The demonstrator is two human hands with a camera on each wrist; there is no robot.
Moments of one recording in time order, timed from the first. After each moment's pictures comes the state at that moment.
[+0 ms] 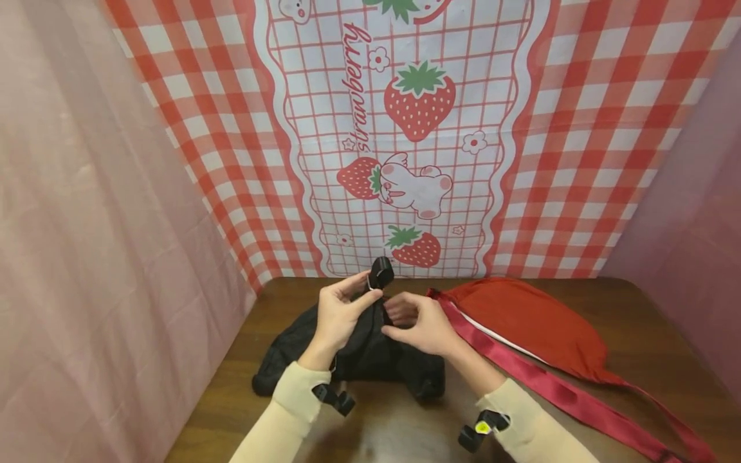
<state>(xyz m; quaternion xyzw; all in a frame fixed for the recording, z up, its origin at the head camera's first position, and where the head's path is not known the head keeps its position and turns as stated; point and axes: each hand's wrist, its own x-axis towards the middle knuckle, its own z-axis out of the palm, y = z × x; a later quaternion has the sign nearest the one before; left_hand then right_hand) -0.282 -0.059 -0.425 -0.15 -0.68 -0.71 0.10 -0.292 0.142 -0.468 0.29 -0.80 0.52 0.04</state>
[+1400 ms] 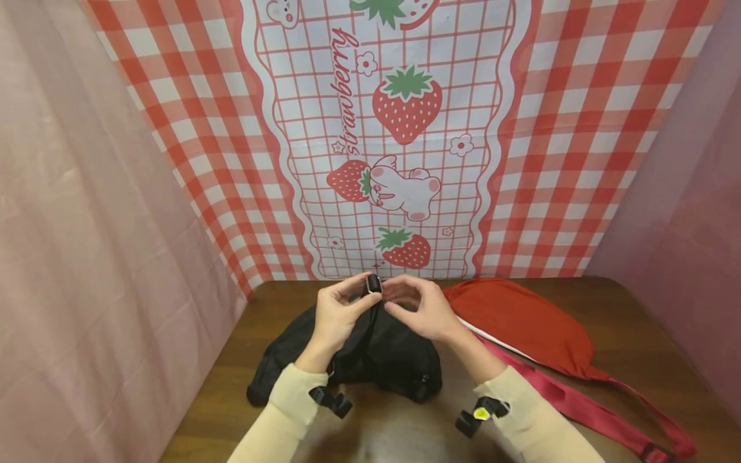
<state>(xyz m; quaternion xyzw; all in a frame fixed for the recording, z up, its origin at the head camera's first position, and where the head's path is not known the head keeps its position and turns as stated) -0.281 -0.048 -0.424 -0.18 -0.67 -0.72 0.10 -0.293 0.161 -0.437 0.31 -0.77 0.56 0.06</state>
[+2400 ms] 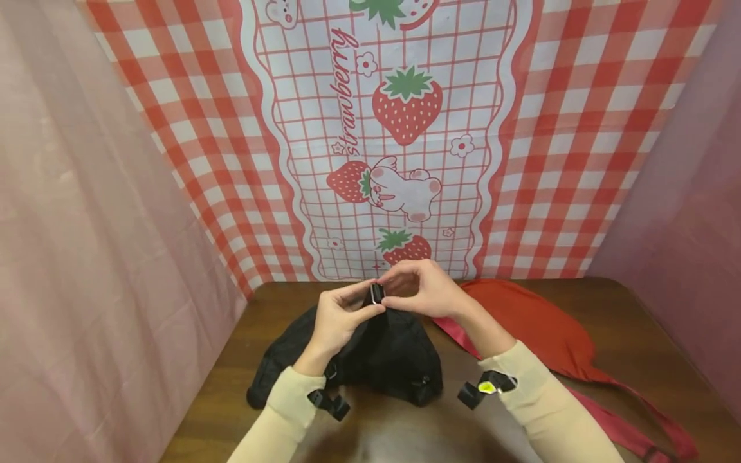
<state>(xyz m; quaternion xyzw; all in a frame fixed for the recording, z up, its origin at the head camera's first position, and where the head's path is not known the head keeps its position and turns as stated) -0.281 -0.051 -0.424 -0.22 -0.67 -0.70 0.07 -0.311 0.174 -0.383 0.39 -0.77 0.51 0.00</state>
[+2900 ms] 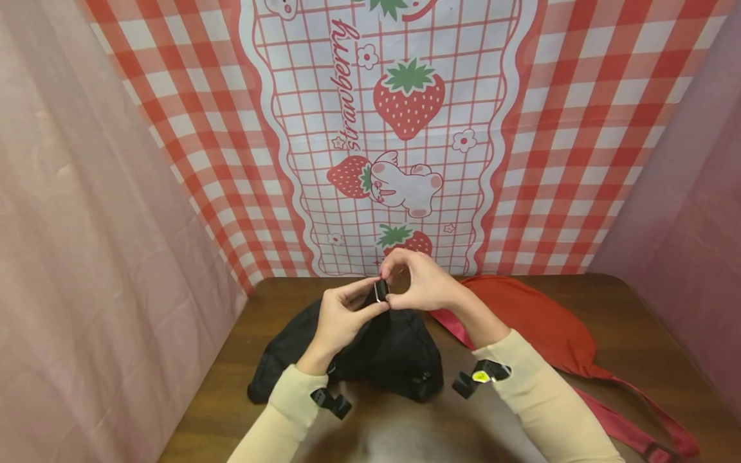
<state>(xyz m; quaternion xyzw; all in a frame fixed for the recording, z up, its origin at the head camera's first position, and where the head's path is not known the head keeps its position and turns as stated) -0.281 -0.050 -0.429 -0.24 -0.71 -0.66 0.11 -0.315 0.166 -0.374 0.38 -0.81 0.45 0.02</state>
